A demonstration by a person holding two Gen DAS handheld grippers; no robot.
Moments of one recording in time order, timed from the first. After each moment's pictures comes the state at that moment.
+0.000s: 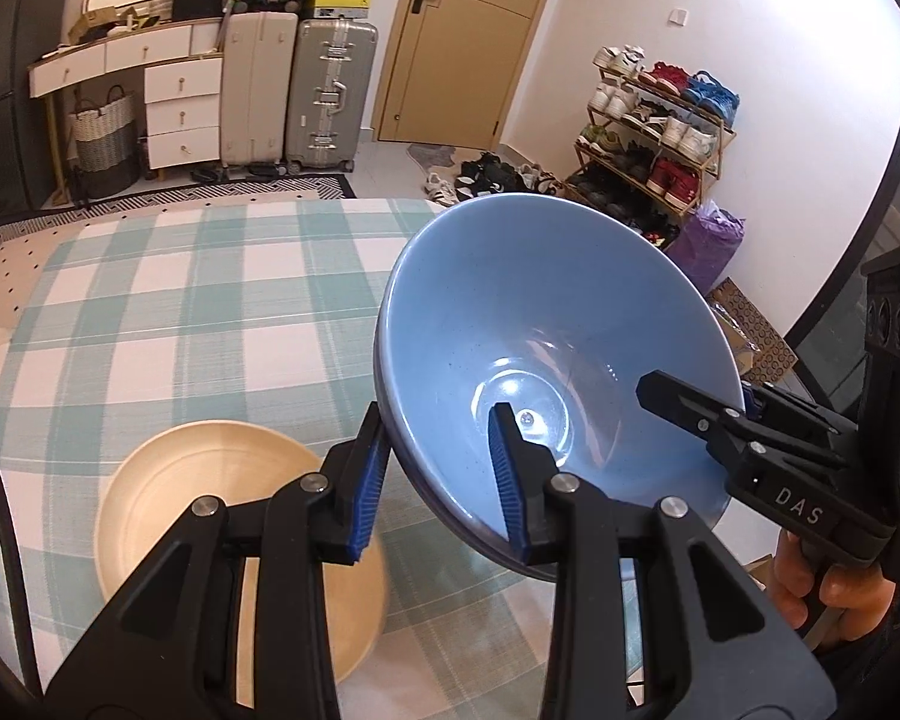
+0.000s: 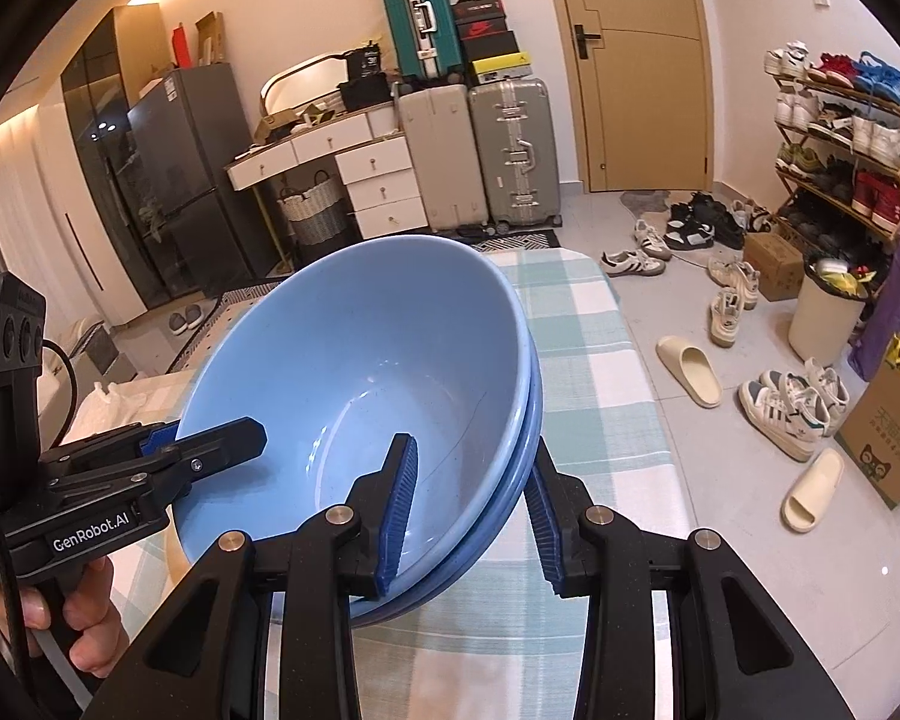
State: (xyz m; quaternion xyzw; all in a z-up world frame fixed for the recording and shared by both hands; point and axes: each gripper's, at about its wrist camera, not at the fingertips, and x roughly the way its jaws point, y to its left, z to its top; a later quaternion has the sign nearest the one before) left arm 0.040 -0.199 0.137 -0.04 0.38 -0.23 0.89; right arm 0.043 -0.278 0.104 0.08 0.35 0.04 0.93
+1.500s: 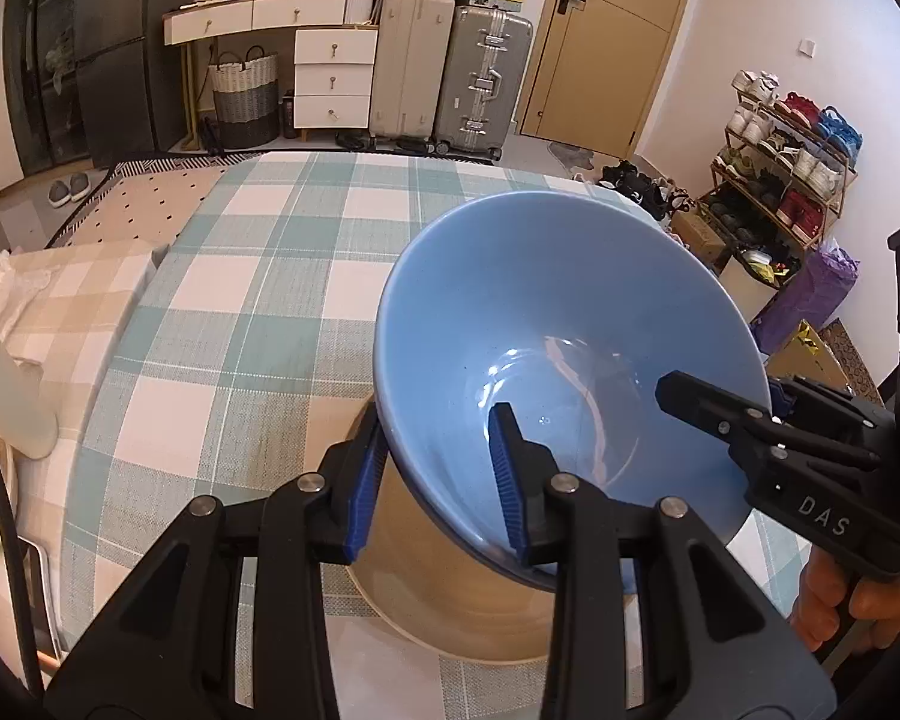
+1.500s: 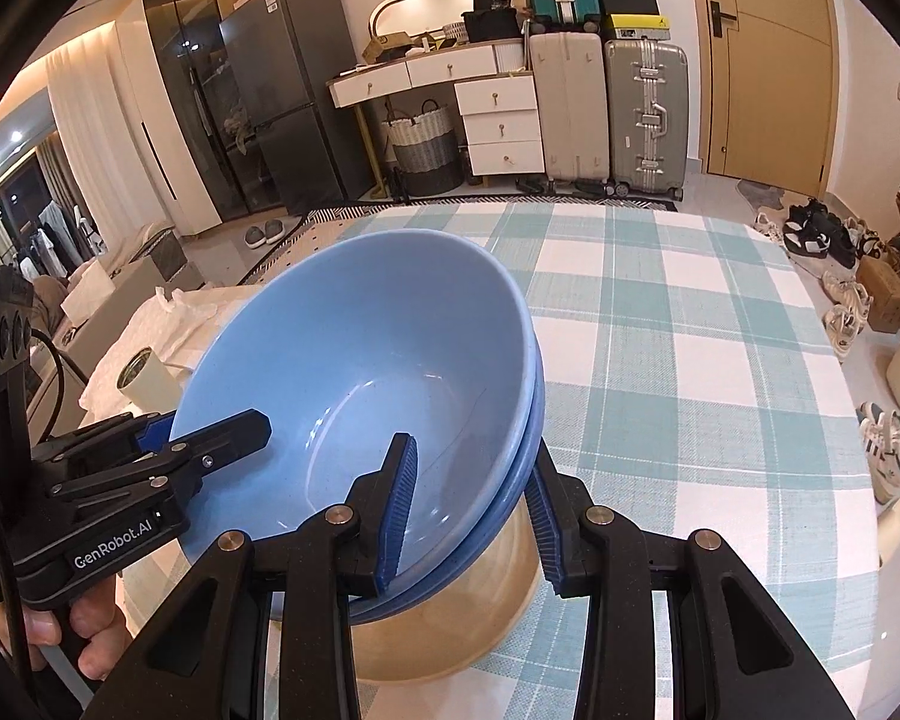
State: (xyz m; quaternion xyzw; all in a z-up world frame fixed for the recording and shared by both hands) left arm 0.036 -0.028 0.071 -0.06 0.41 -0.07 0.91; right arm 0.108 -0.114 0.046 0.03 0.41 0.16 0.90
